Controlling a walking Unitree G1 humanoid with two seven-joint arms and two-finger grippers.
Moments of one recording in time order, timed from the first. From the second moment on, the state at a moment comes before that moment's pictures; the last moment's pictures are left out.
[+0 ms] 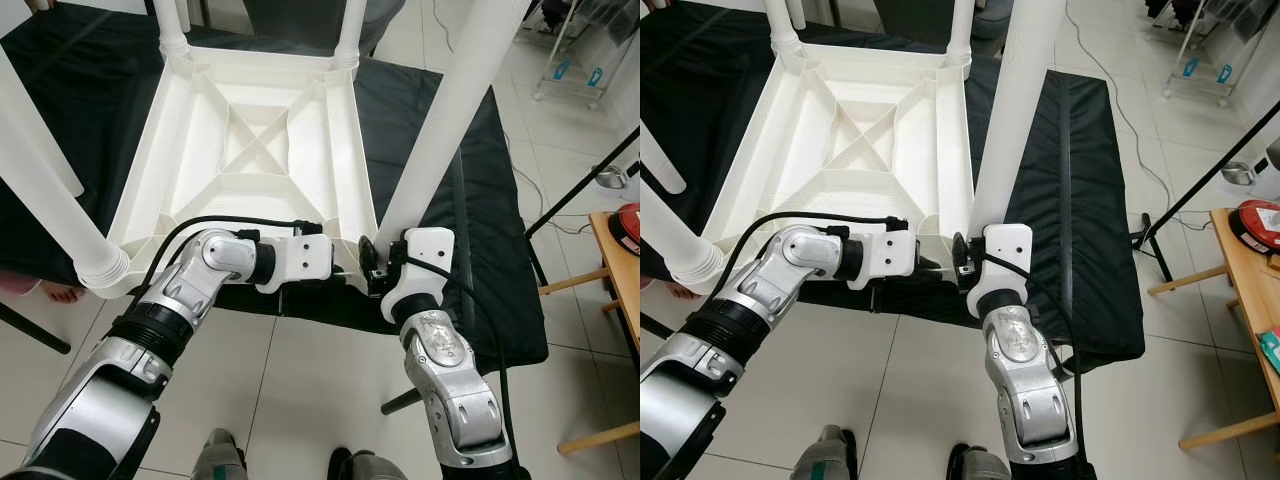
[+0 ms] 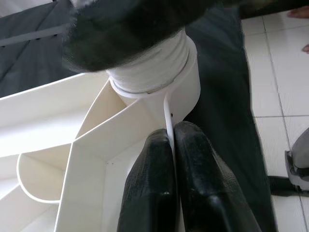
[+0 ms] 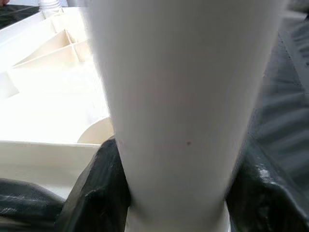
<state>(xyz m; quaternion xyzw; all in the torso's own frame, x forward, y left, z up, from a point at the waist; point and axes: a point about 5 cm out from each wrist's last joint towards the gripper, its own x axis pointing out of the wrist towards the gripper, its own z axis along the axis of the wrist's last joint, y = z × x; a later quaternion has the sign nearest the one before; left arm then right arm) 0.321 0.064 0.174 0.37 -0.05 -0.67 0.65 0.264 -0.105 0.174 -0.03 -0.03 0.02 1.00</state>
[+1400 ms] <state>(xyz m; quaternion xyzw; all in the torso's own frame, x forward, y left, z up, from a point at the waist) 0.318 0.082 0.170 0.37 -0.03 -0.68 0.64 0.284 -0.122 0.181 -0.09 -0.03 0.35 0.93</state>
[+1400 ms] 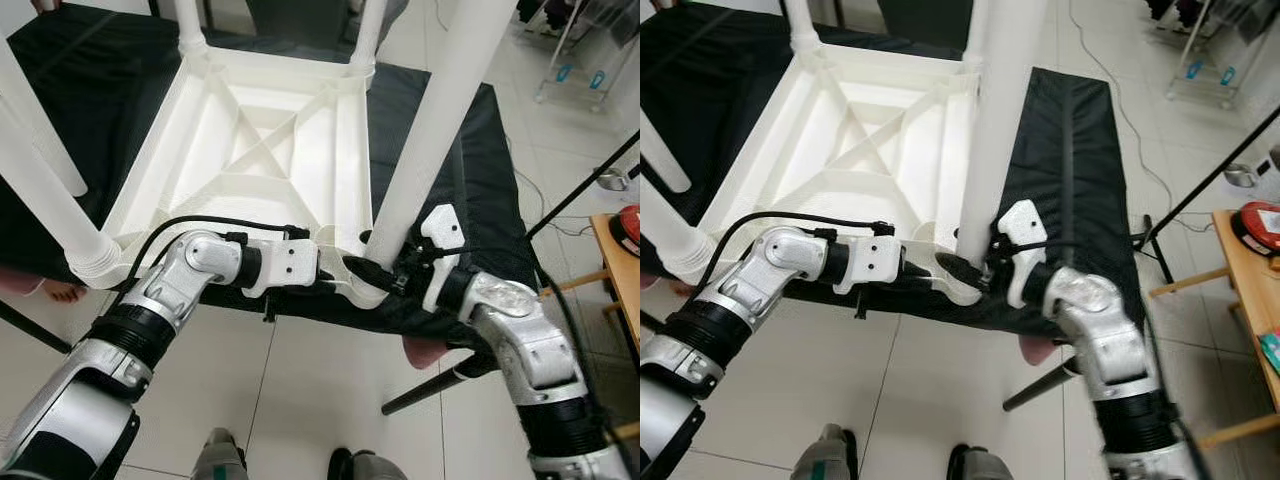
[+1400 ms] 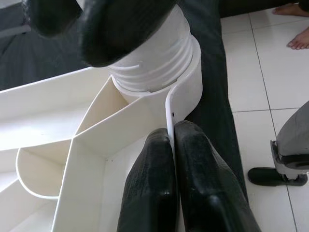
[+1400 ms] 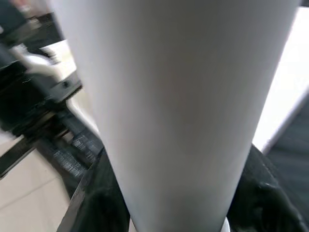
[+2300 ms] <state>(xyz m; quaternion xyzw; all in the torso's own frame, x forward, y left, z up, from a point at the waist) 0.319 0.067 0.179 0.36 -0.05 -0.68 0.63 0.269 -0.099 0.181 -0.05 -0.06 0.02 1.00</state>
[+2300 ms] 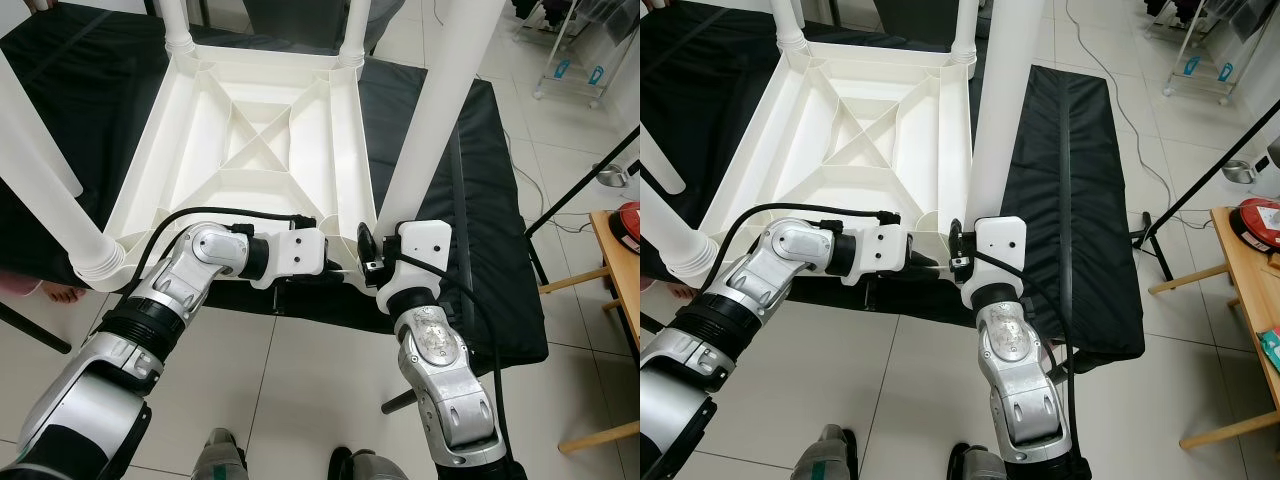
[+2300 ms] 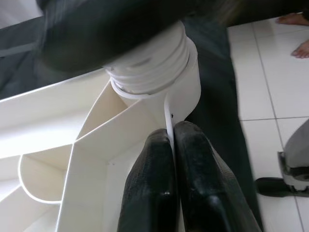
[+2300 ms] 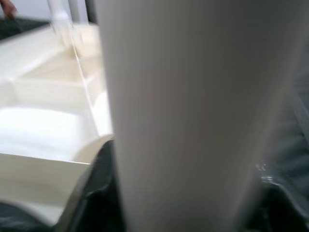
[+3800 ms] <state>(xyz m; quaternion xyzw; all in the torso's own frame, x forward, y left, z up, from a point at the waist) 0.302 0.037 0.183 0.38 -0.12 -0.72 0.56 0.277 -0.125 0.162 -0.07 -0.01 -0.03 1.00</state>
